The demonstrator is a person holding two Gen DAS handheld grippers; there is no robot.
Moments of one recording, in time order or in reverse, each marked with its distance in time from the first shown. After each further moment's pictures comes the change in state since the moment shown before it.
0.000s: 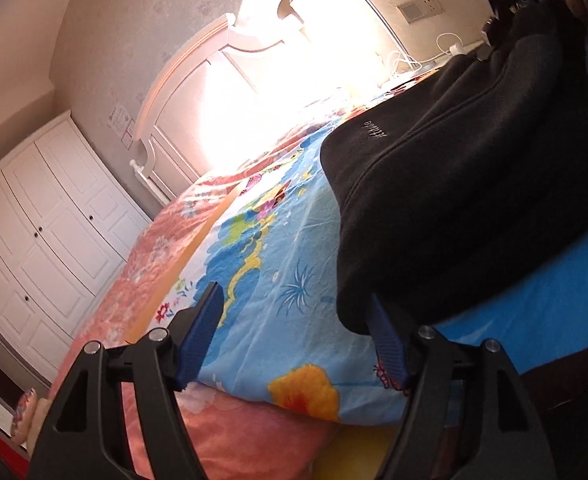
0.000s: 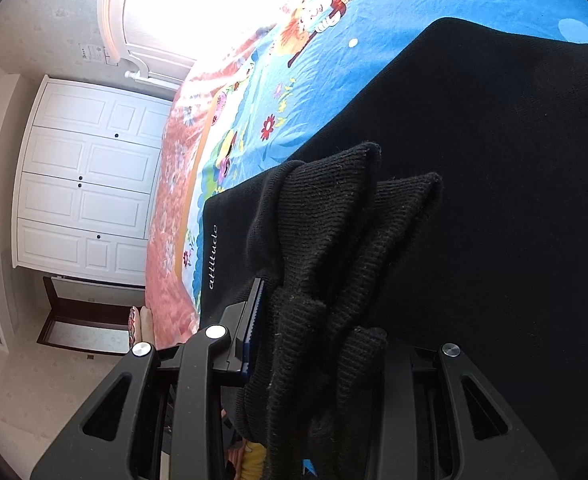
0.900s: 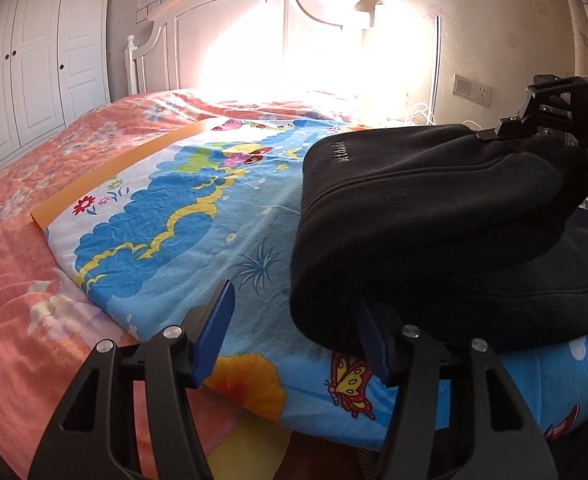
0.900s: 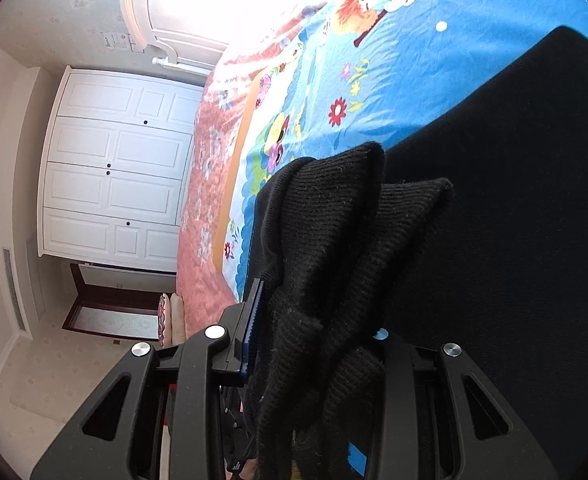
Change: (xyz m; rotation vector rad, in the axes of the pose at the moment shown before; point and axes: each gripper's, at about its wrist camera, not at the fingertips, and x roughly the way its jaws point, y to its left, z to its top) left arm 0.024 0.054 -0.010 -0.491 0.092 -0.300; right arm 0.014 0.061 0.015 0.018 0.004 0.140
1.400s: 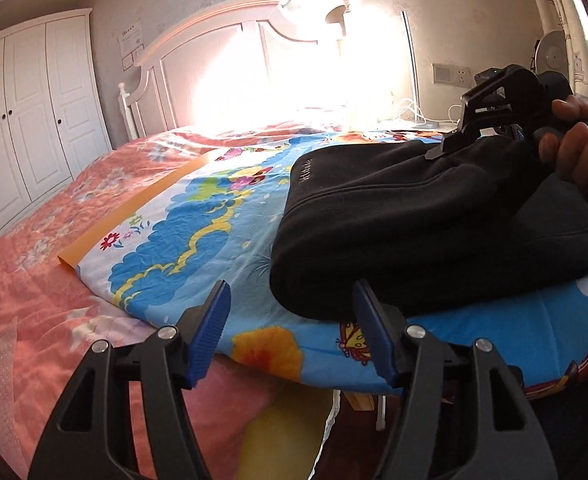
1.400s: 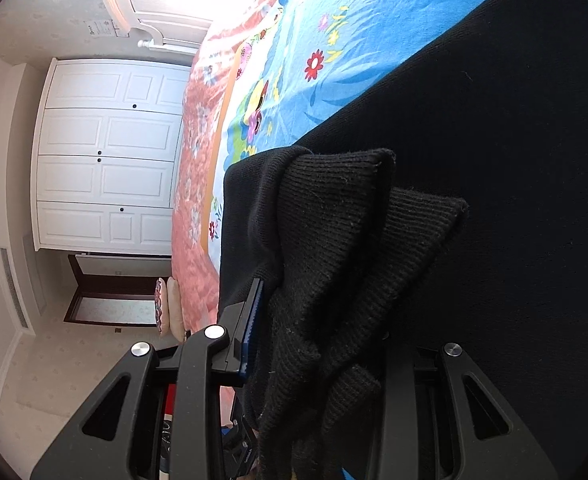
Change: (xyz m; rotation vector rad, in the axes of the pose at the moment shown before) left arm -0.023 0.006 -0.008 0.140 -0.077 0.049; right arm 0.048 -0.025 -0.010 0.032 0.124 0.003
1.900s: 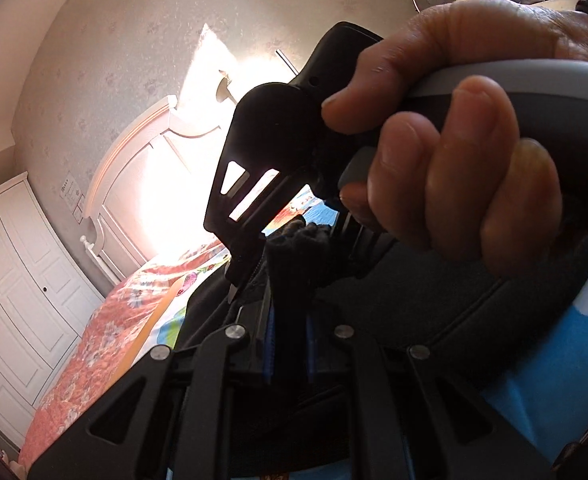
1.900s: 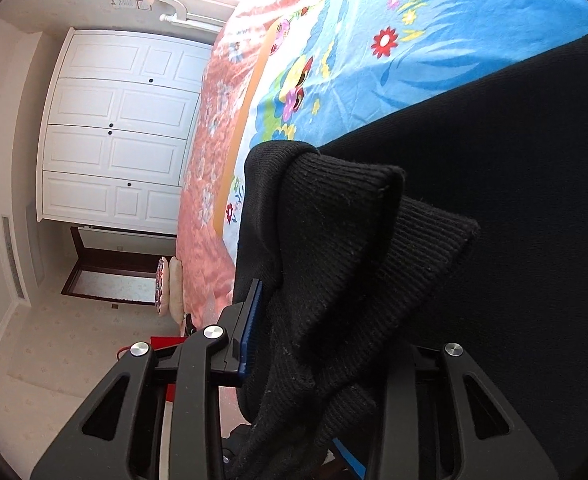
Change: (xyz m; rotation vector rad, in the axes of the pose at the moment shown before) left arm 0.001 -0.162 0.048 0.480 -0.259 0.004; right arm 0.011 0.024 -0.005 -0.092 0.016 0.012
